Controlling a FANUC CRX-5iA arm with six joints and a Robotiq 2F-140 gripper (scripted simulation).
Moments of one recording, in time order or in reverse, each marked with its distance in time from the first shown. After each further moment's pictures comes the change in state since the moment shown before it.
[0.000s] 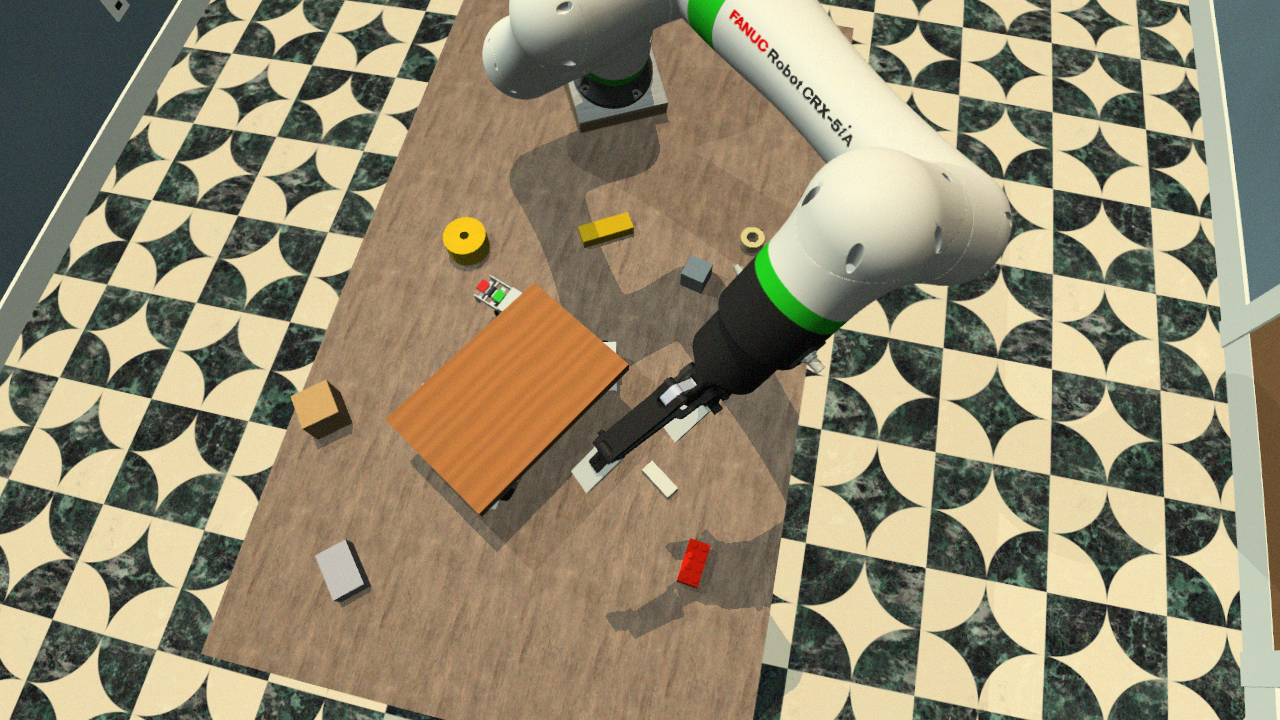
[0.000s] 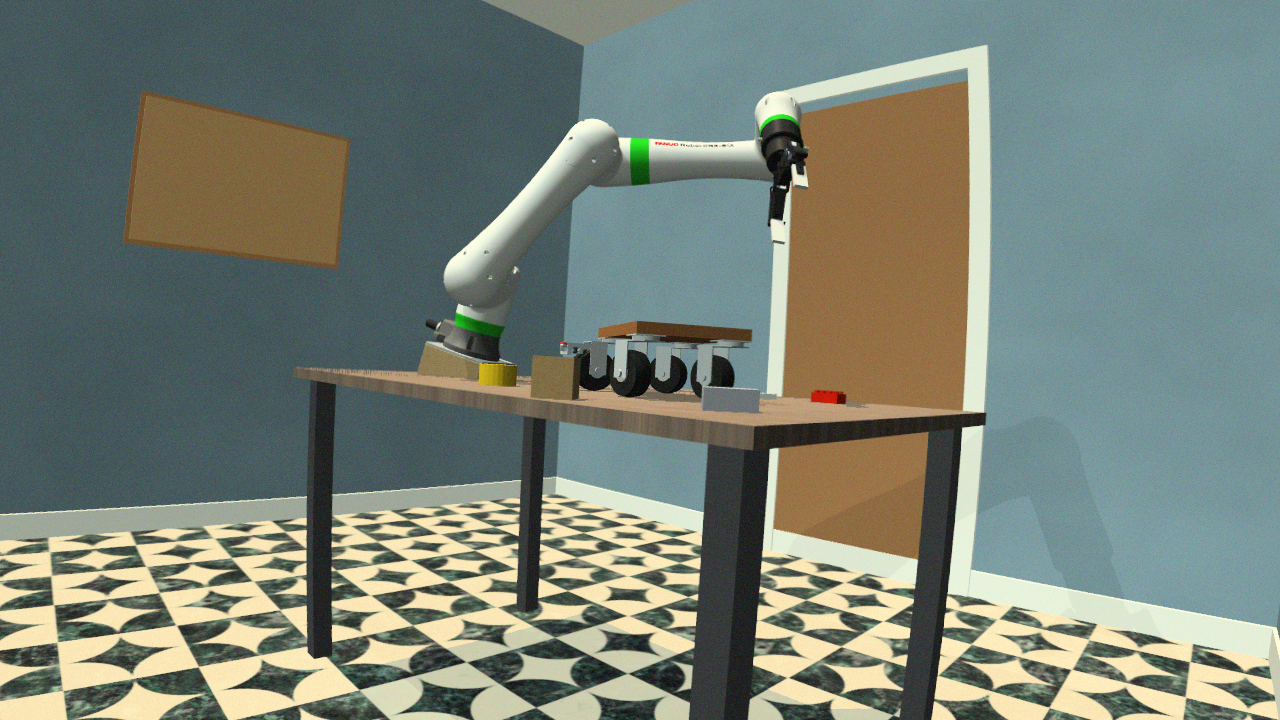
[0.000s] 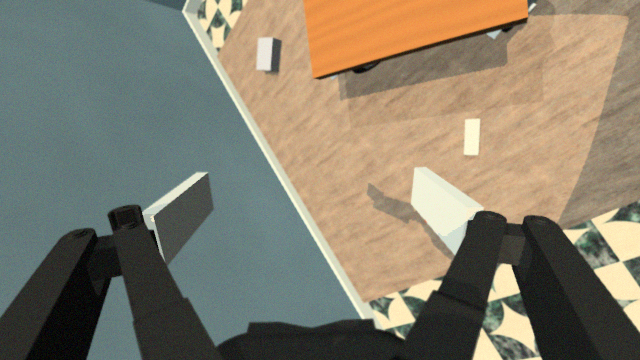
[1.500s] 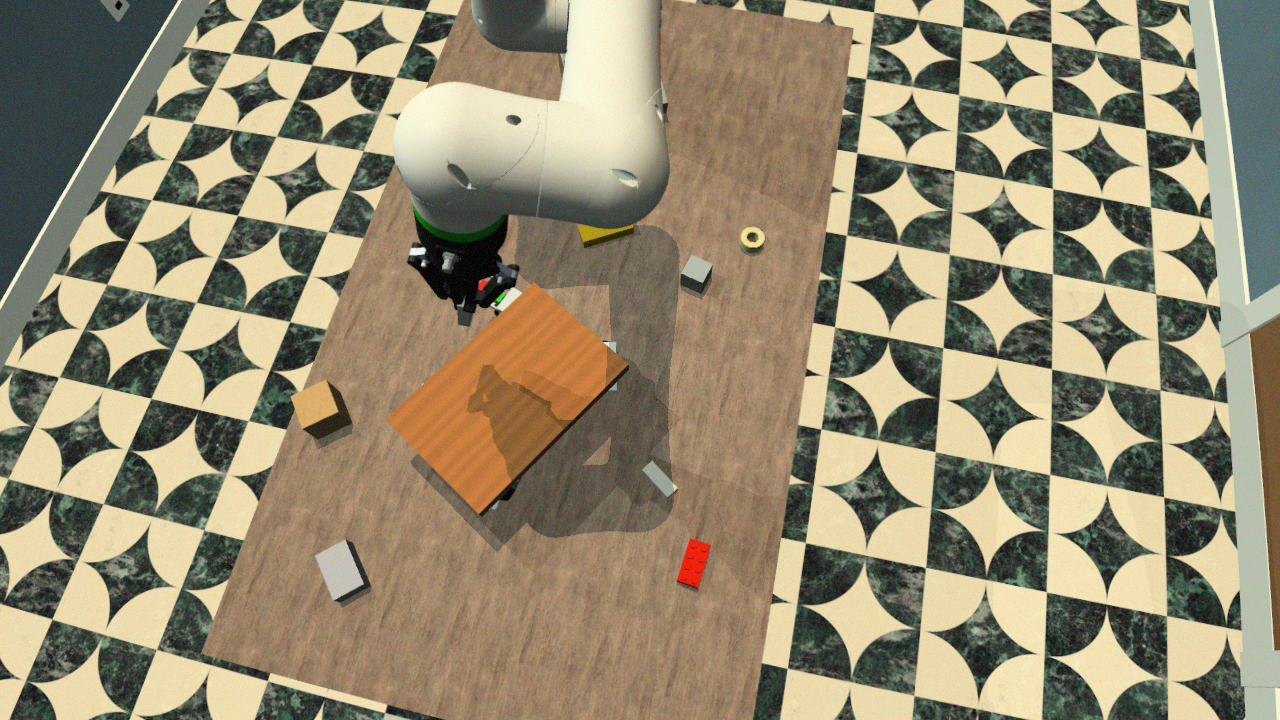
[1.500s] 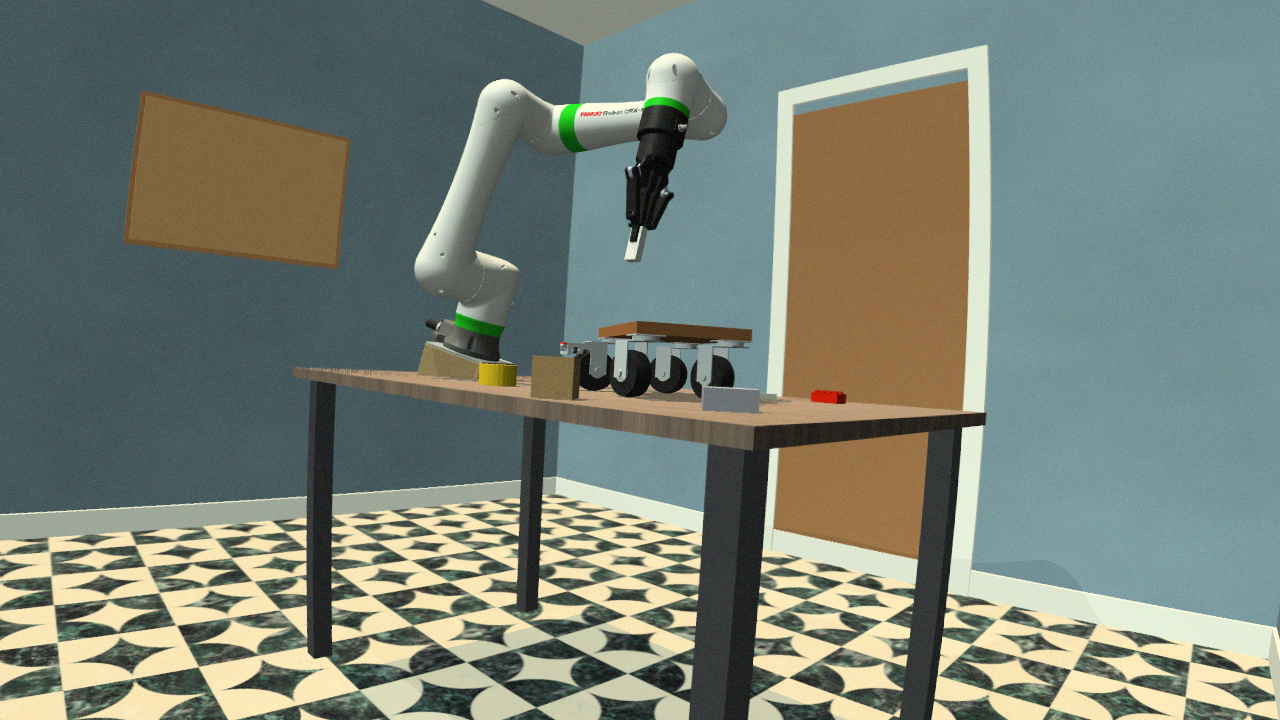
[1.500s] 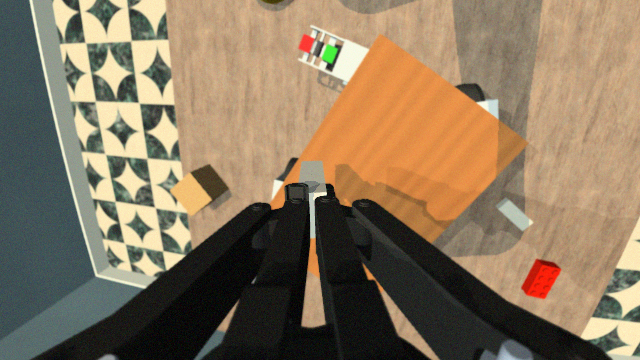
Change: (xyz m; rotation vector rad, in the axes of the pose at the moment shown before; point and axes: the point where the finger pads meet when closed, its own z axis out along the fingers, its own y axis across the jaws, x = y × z) arm 0.294 0.034 0.130 -0.443 0.260 0.745
